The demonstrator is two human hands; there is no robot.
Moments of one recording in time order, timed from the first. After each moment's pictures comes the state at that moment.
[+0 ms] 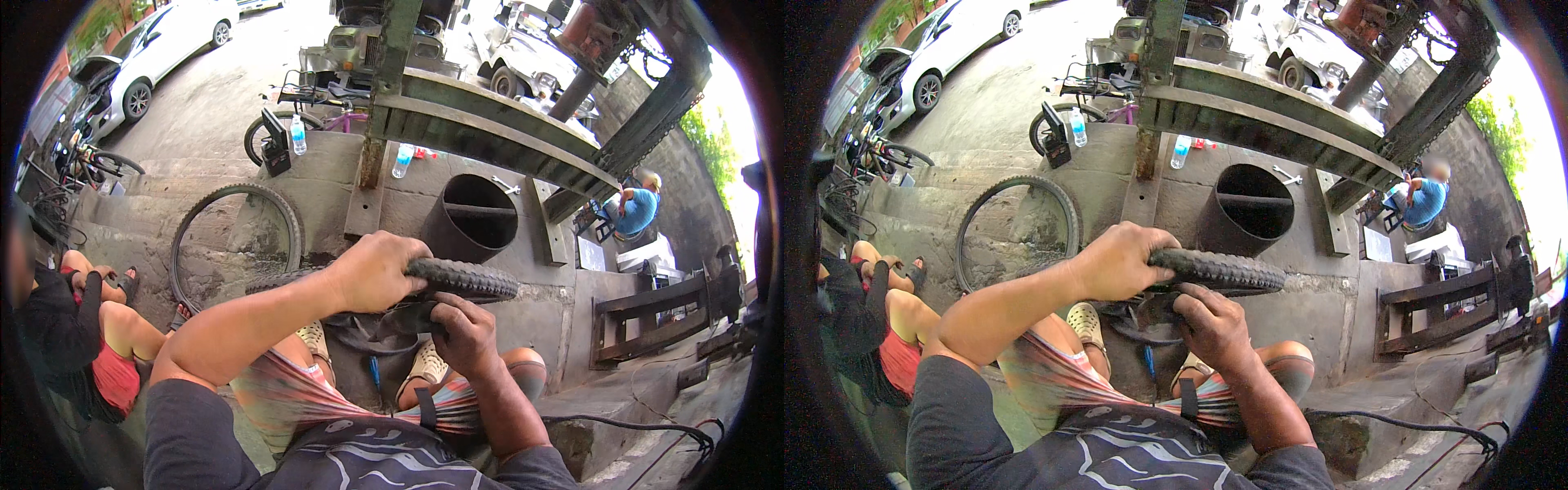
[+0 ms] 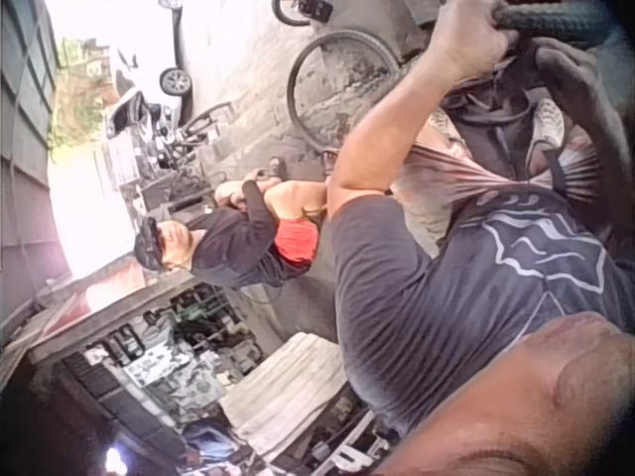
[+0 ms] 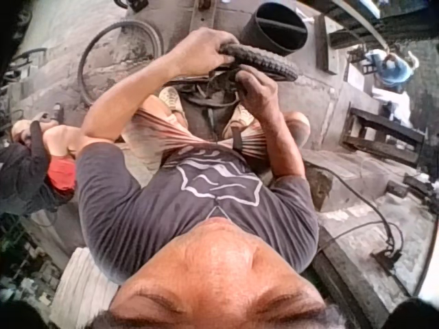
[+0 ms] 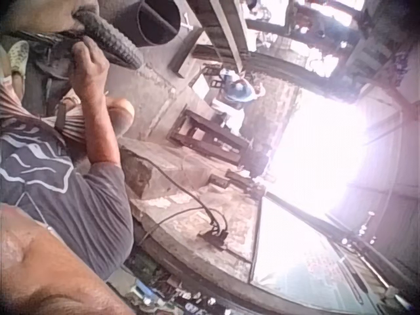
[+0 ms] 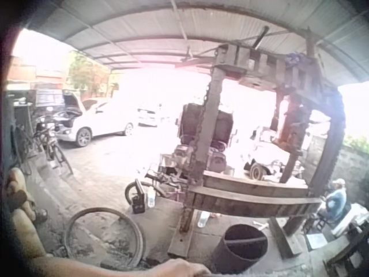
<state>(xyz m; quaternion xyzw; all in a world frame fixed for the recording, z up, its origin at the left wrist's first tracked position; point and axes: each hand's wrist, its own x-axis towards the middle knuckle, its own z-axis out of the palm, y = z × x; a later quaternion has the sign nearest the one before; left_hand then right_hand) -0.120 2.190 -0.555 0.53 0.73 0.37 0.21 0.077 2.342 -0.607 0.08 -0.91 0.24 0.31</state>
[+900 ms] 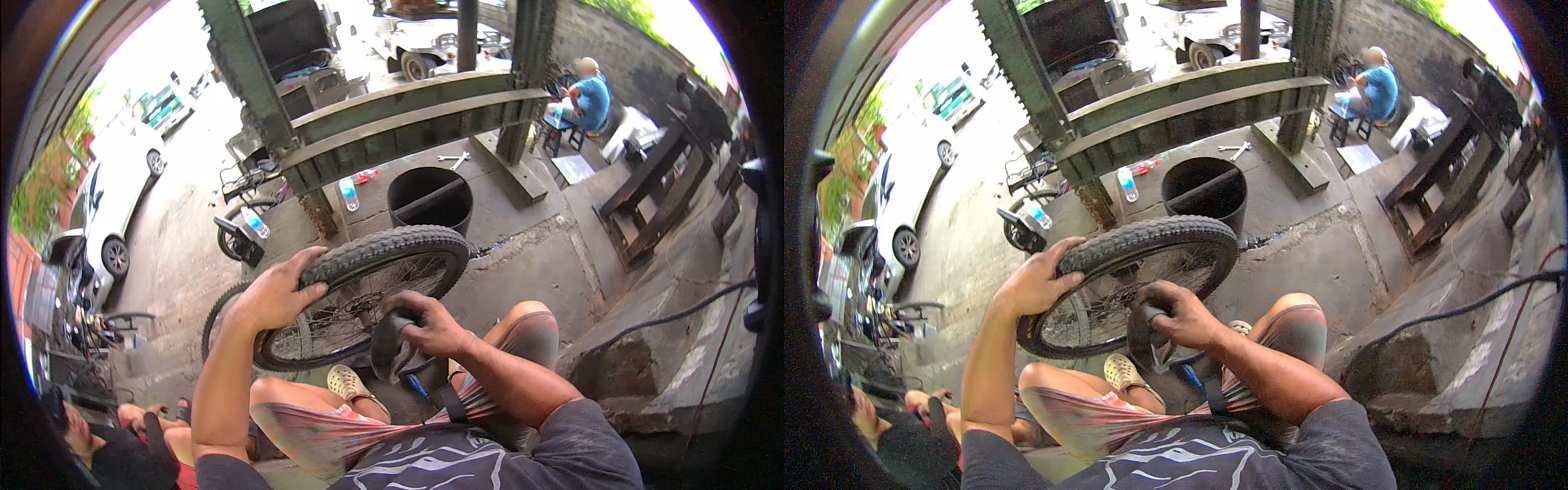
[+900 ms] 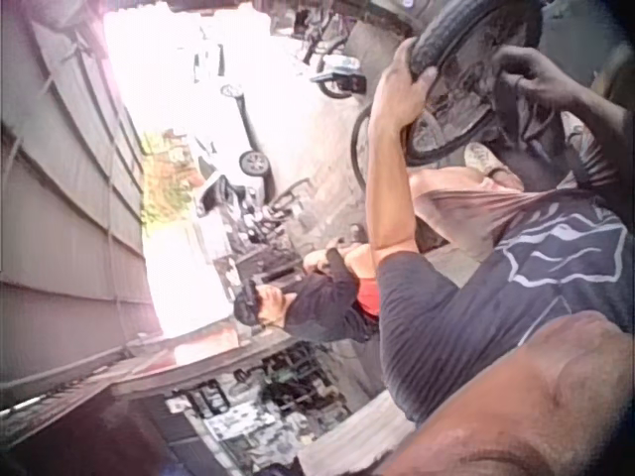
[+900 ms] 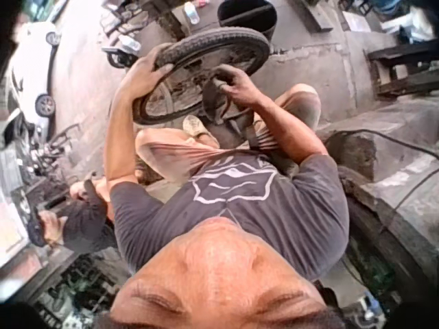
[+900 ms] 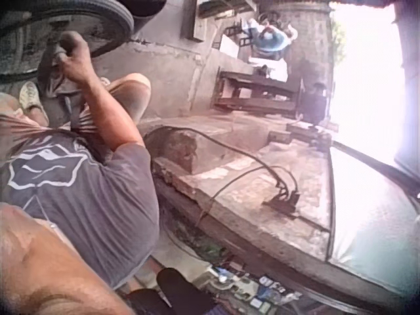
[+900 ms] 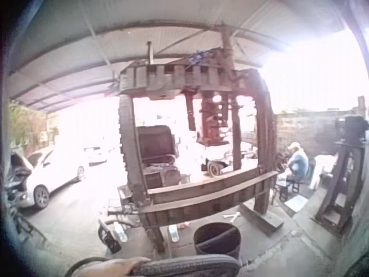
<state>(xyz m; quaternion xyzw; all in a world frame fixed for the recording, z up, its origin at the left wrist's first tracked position) -0.167 2.184 -0.507 0.52 0.80 0.17 0.24 0.083 2.352 -0.661 -0.07 -0.74 0.65 0.15</state>
